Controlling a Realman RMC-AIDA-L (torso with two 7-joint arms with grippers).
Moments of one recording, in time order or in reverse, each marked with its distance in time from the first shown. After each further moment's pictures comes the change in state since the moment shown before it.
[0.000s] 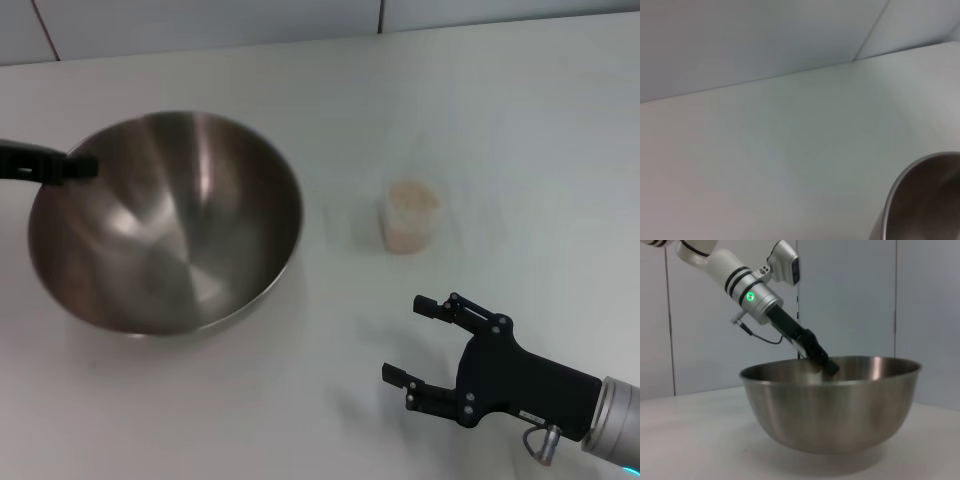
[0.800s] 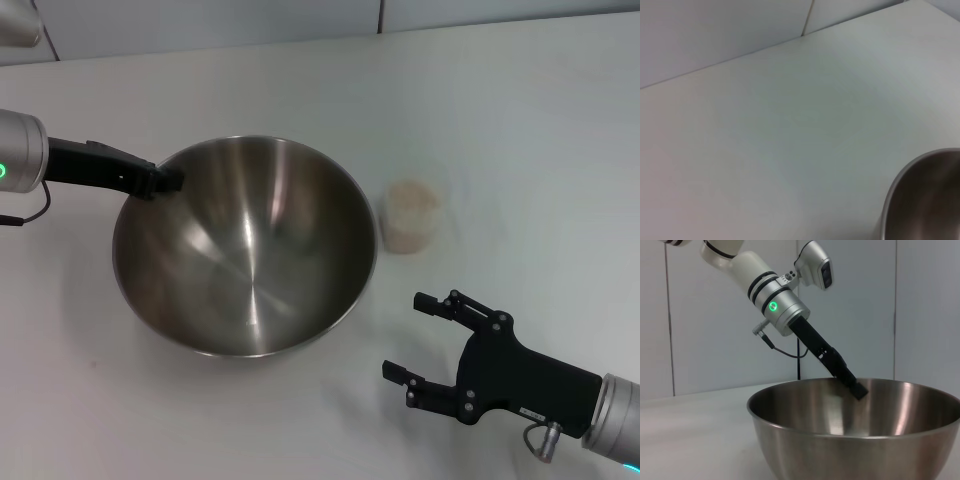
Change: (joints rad) left arm -0.074 -0.064 0.163 -0.077 0.008 -0.118 0.013; right arm 0.005 -0.001 0.001 -0.001 0.002 -0.002 0.000
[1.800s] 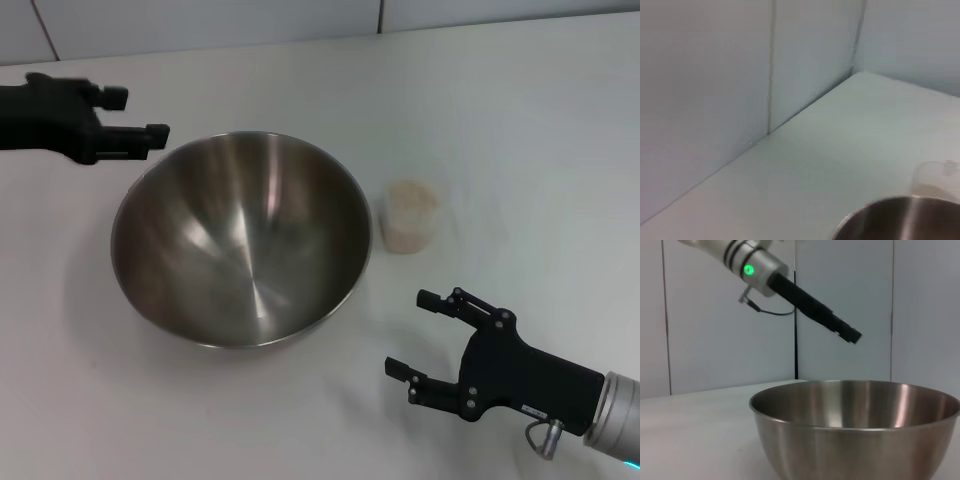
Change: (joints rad) left arm 0.205 -0.011 0.006 0.409 -0.222 0.186 0.200; right arm 0.000 0.000 0.007 -0.005 0.000 0.000 0.000
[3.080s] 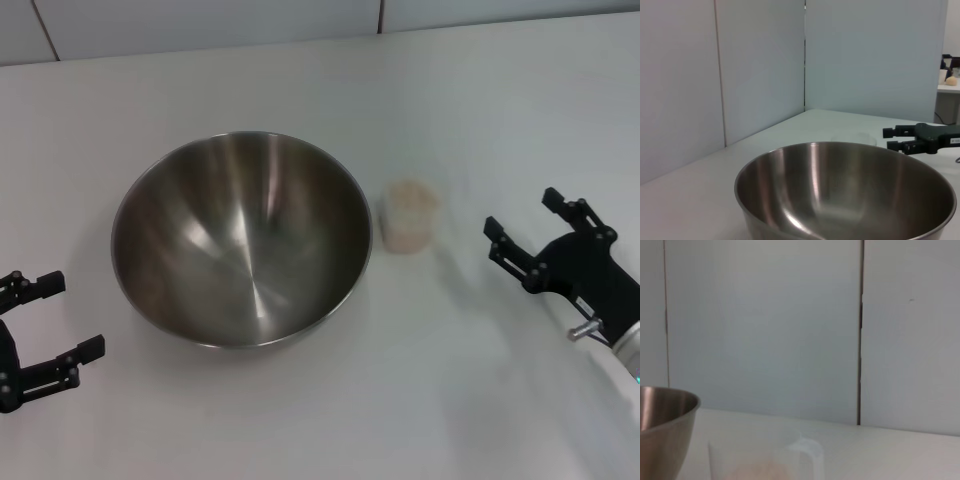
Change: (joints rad) left arm 0.390 0.052 -0.125 -0.457 -0.373 0.211 0.888; right arm -0.044 0.008 0.568 0.129 0.003 0.261 -0.145
